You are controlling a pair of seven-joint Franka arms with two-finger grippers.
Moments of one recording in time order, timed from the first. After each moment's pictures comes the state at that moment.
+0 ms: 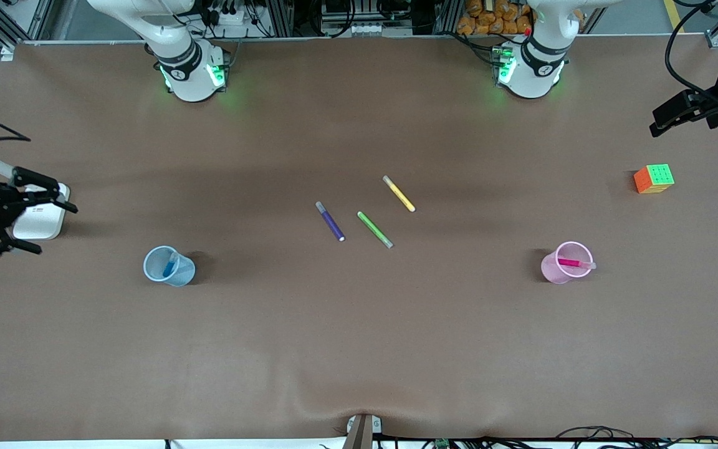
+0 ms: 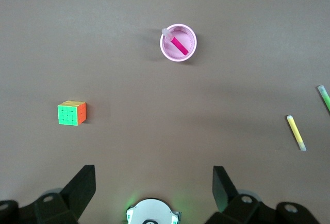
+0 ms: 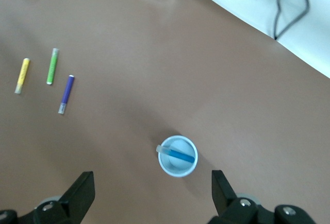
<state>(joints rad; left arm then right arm) 0.07 -0.11 -0.10 -1.61 0.03 1.45 -0.16 0.01 0.14 -0.17 -1.57 0.41 1.75 -0.96</state>
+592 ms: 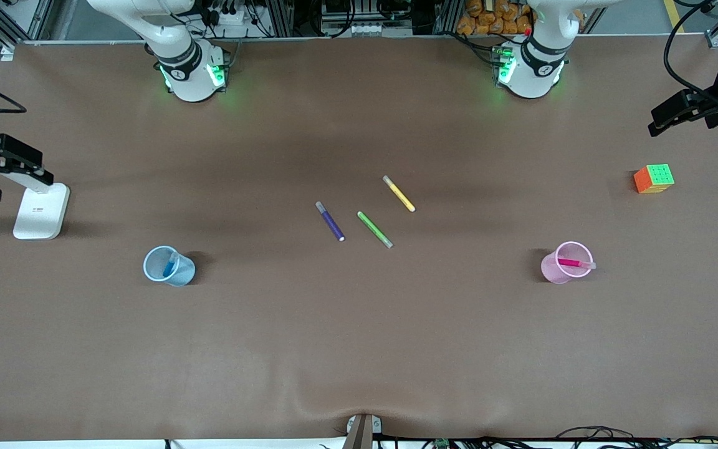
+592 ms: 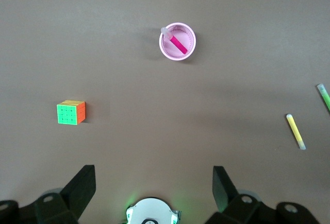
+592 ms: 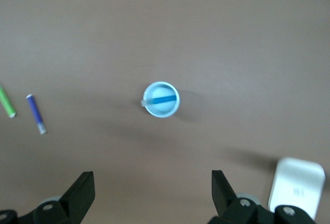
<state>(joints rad) 0.07 -0.11 -0.10 -1.61 0.03 1.44 -0.16 0.01 0.01 -0.10 -1.57 0.10 1.62 -0.23</state>
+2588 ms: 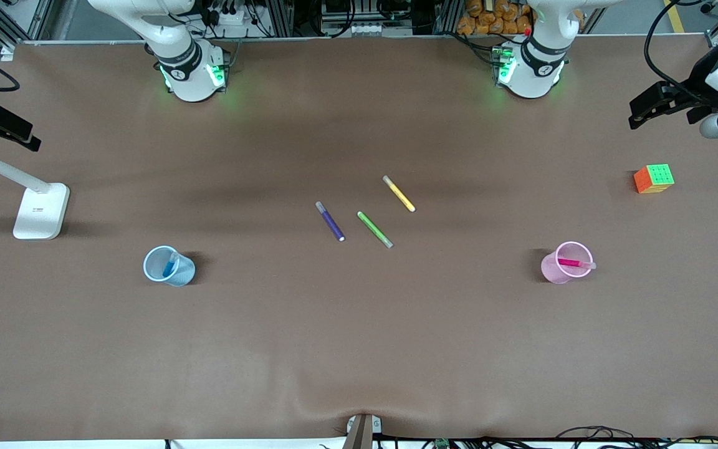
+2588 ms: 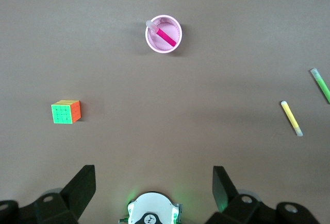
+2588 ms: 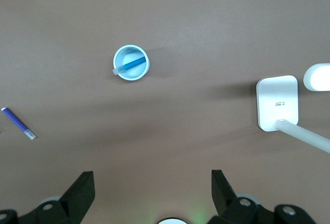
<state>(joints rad) 0.06 -0.11 -0.15 -1.60 0.03 1.42 -0.16 -0.02 -0.07 -0.06 -1.57 0.01 1.45 0.04</state>
